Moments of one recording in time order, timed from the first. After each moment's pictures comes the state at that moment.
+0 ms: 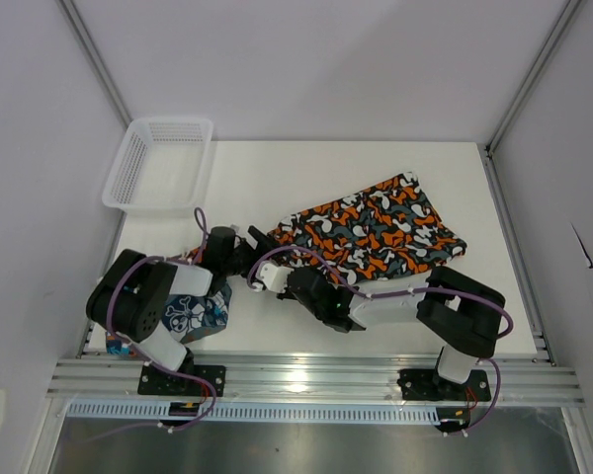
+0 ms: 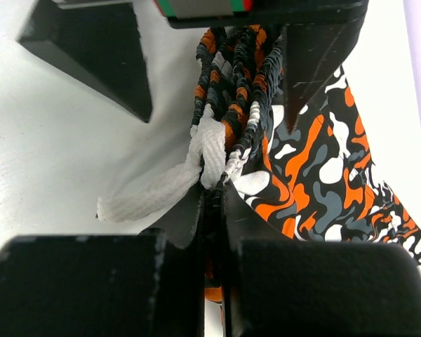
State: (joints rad) left arm -0.35 1.61 0.48 0.48 0.48 -1.35; right arm 1.15 1.72 0.82 0.39 0.44 -0.52
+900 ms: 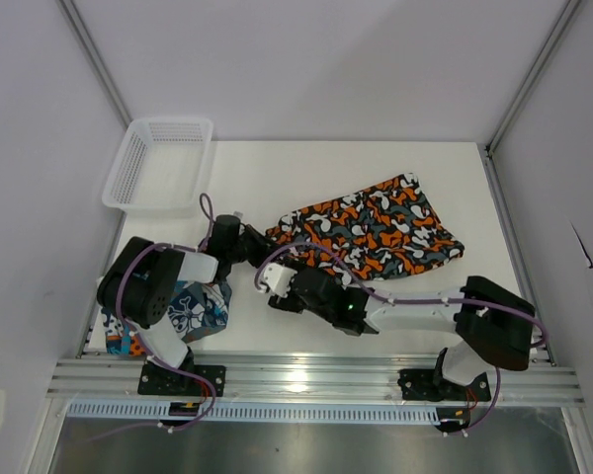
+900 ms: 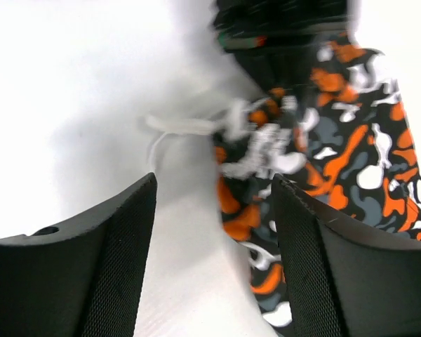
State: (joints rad) left arm -0.35 1.72 0.60 0.52 0.45 -1.31; right arm 1.20 1.59 0.81 0.25 0.33 -0.40
